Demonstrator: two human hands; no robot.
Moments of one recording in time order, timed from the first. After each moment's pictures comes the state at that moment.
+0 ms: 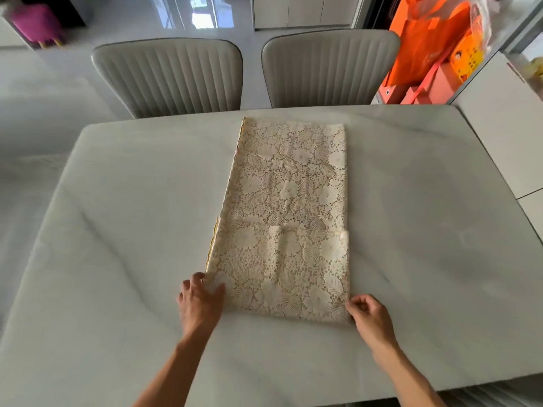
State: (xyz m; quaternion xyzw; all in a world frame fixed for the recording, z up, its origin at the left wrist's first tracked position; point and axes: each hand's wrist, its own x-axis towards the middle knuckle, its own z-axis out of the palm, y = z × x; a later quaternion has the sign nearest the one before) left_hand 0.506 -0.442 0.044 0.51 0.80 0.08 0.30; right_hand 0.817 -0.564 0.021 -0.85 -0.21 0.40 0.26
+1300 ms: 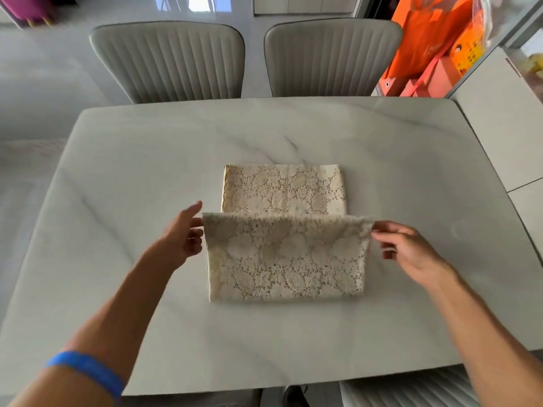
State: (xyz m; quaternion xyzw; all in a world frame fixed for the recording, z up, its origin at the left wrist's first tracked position) left_hand 0.490 -0.335 0.122 0.23 0.68 0.20 0.67; right_hand 0.894 -0.475 0.131 -0.73 -0.20 0.55 0.36
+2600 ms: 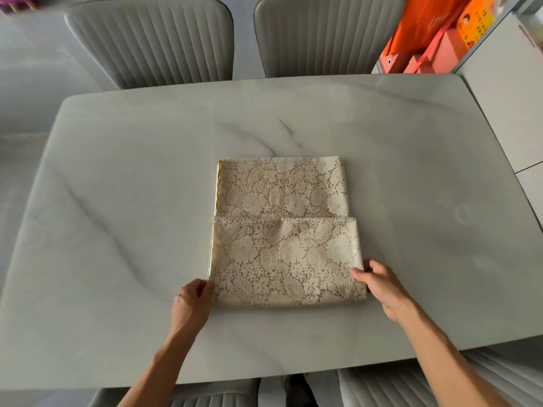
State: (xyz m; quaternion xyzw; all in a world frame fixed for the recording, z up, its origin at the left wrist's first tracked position) left_hand 0.485 -0.483 0.040 0.49 0.77 0.09 0.40; right_hand 0.864 -0.552 0.032 -0.79 -0.20 0.51 0.27
